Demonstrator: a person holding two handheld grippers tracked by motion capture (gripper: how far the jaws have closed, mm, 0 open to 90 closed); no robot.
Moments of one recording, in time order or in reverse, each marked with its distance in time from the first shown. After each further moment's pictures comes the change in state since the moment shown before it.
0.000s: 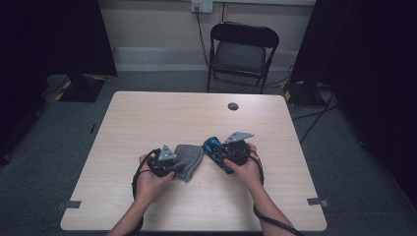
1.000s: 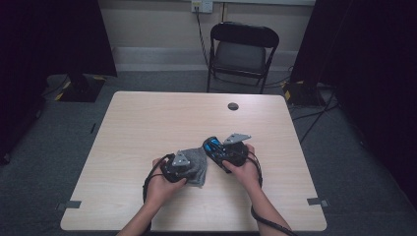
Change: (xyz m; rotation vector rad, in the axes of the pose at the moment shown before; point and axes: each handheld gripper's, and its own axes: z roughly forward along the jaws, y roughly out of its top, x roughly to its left) left arm -0.034 0.011 0.015 0.033 -0.088 0.059; right arm 0.006 -0.002 0.005 0.022 -0.048 -0.019
